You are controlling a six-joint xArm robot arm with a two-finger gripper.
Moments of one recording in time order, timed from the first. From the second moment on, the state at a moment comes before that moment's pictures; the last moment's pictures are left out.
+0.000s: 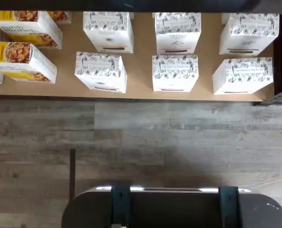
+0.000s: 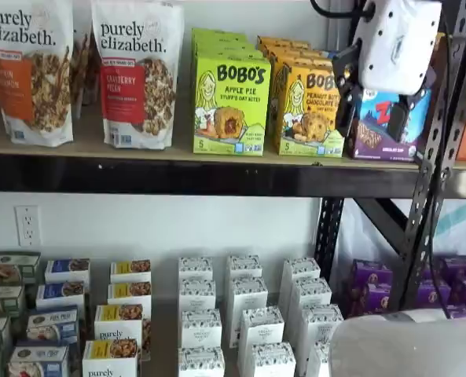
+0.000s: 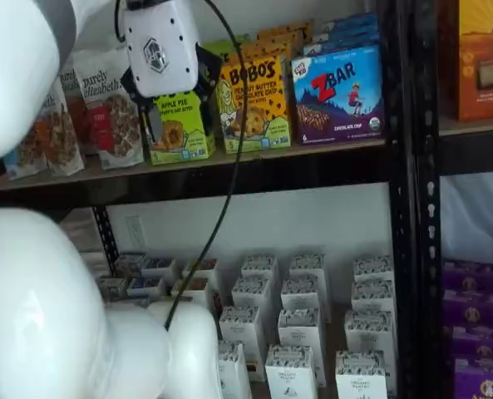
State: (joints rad) arm 0.03 -0.92 -1.07 0.05 1.88 0.06
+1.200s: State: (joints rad) arm 0.22 -0.77 -1.15 0.02 1.78 0.23
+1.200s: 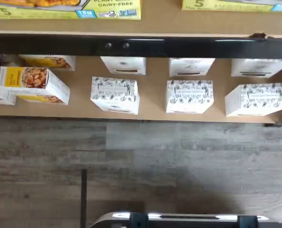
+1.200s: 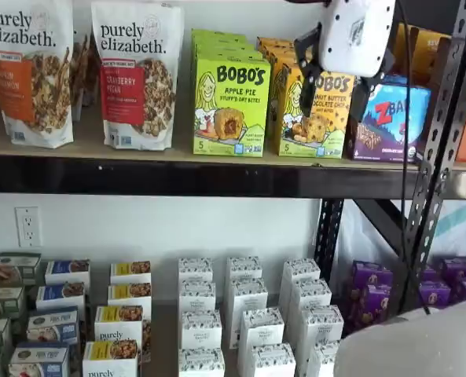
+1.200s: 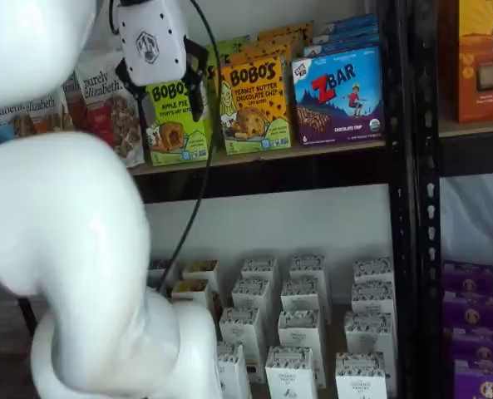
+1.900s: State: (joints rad) arm 0.31 -0.71 -1.14 -0.04 1.56 0.30
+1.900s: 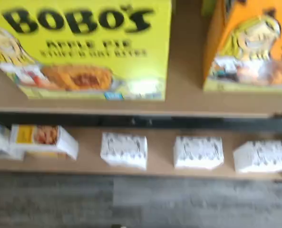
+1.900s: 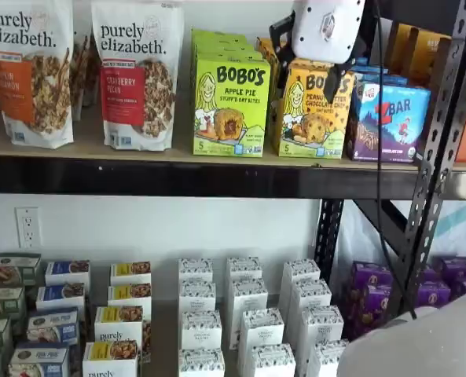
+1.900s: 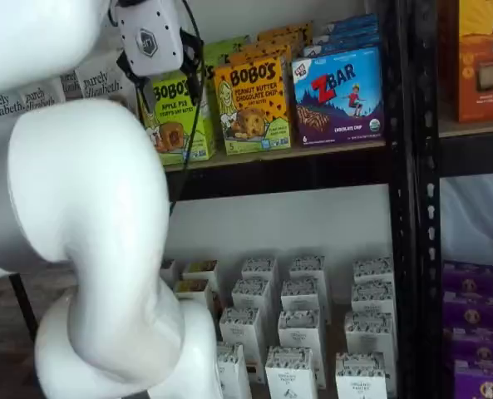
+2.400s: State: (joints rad) arm 0.34 -0.63 -1.19 -0.09 1.44 0.34
